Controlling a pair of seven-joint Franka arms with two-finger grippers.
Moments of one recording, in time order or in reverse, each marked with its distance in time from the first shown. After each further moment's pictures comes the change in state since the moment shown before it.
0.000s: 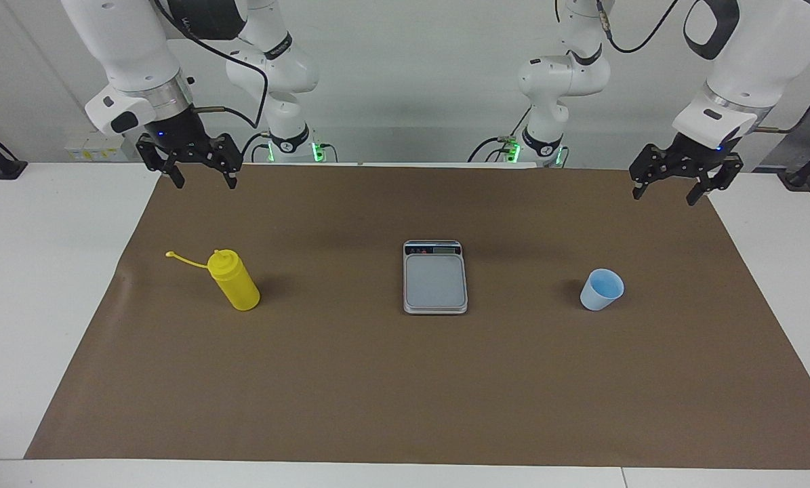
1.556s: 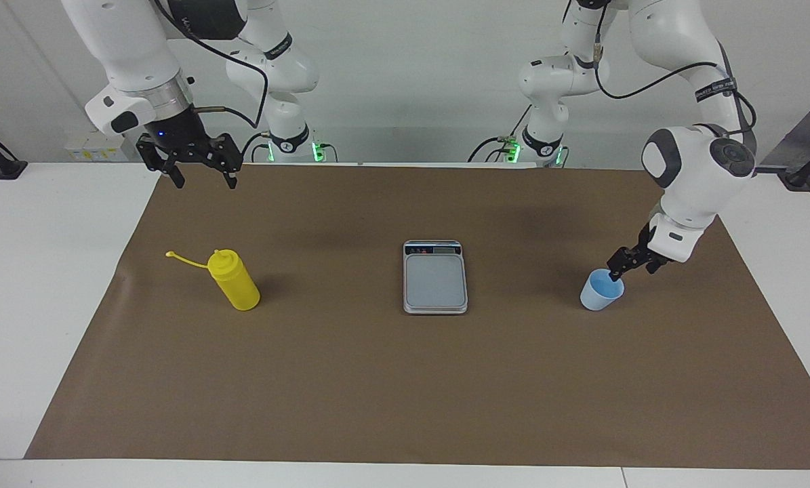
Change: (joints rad) left arm 0.086 0.129 -0.009 -0.454 -0.035 0.576 -0.298; right arm 0.000 0.000 0.000 0.000 0.000 0.000 0.000
